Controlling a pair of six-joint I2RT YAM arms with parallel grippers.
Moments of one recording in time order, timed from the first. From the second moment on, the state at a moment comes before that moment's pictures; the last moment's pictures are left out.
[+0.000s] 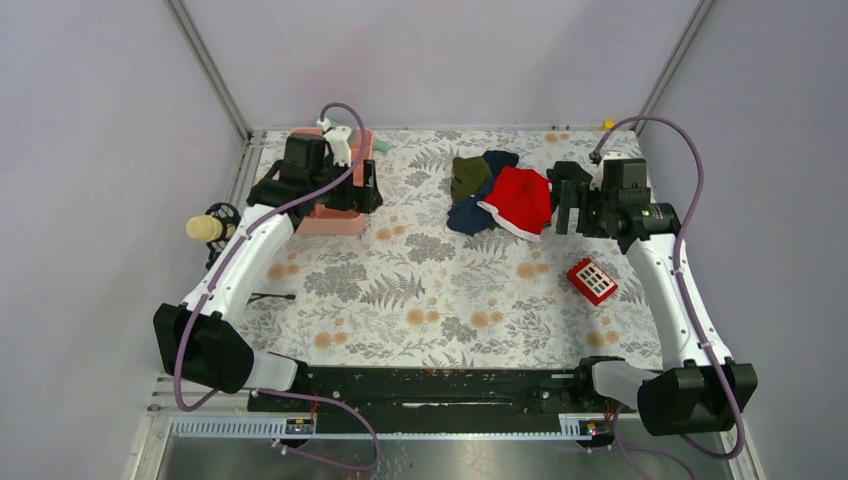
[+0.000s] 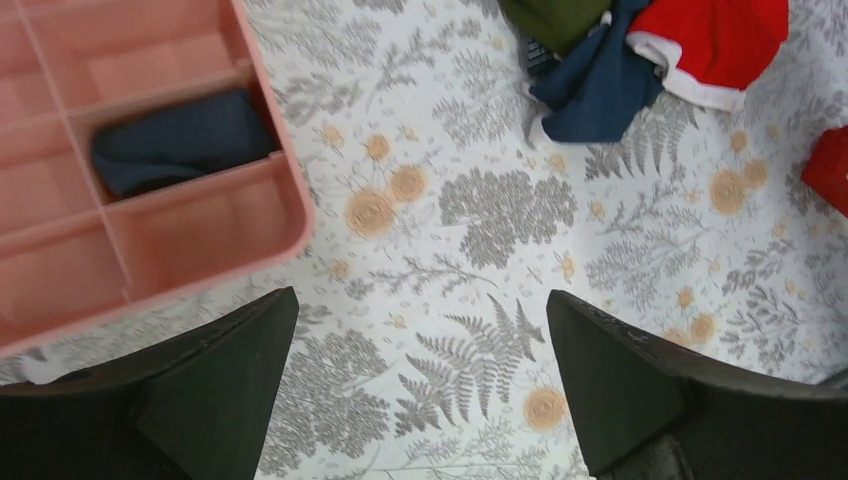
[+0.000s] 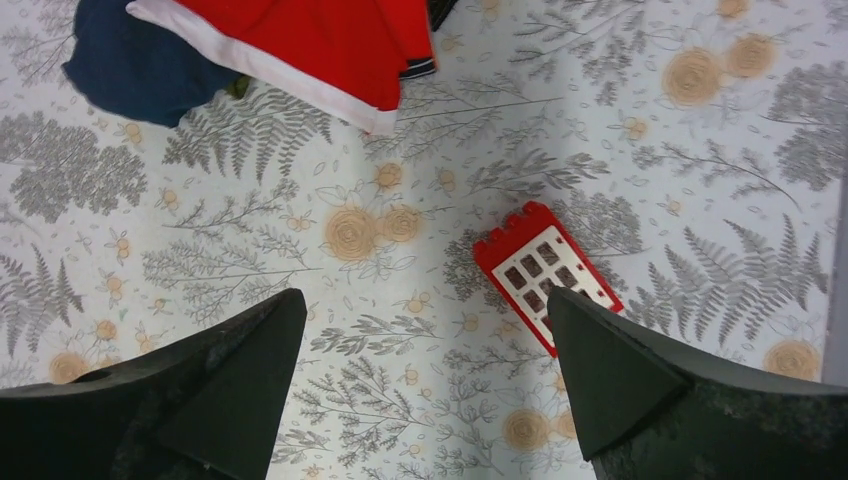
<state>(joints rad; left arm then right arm) -0.26 1.38 1.33 -0.62 0.22 -0.11 0.06 1.17 1.18 -0.85 0.04 0.12</state>
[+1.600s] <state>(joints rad) -0.24 1.35 1.14 -0.61 0.31 -0.17 0.42 2.13 1.79 -0.74 0.10 -0.20</state>
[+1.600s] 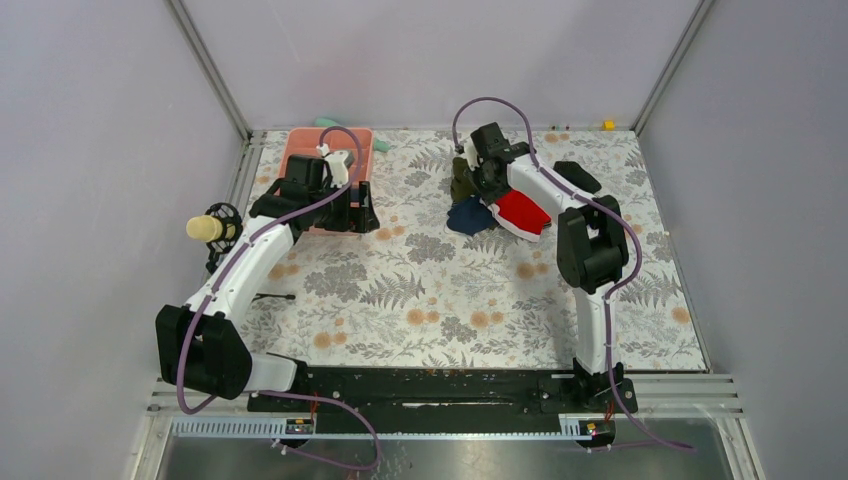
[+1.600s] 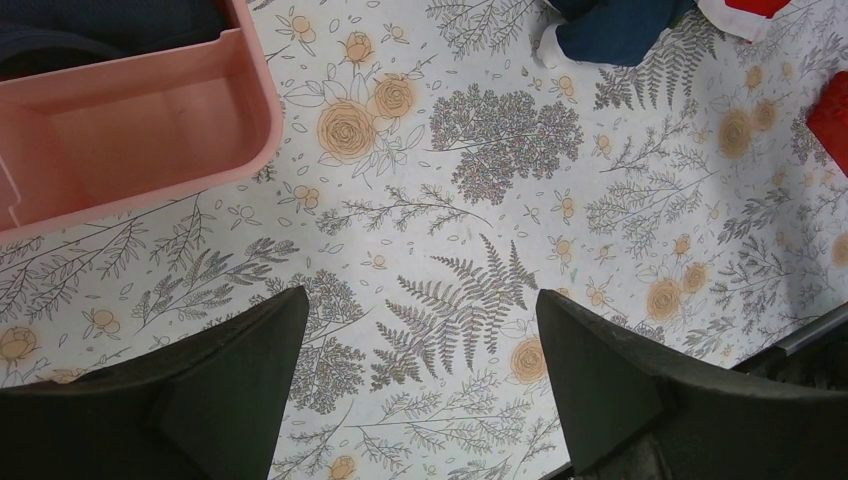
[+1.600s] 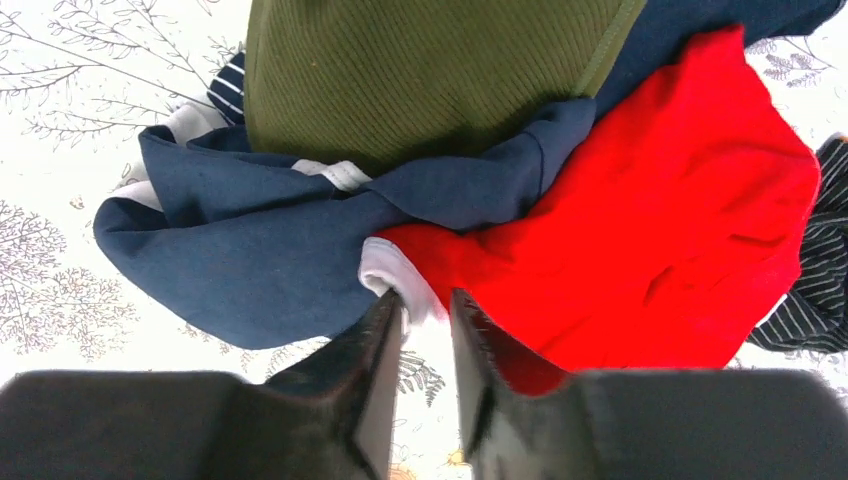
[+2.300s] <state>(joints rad) -0.23 1.37 1.23 -0.56 0.23 -0.15 0.47 1.47 1.87 -0.95 -0.28 -0.12</state>
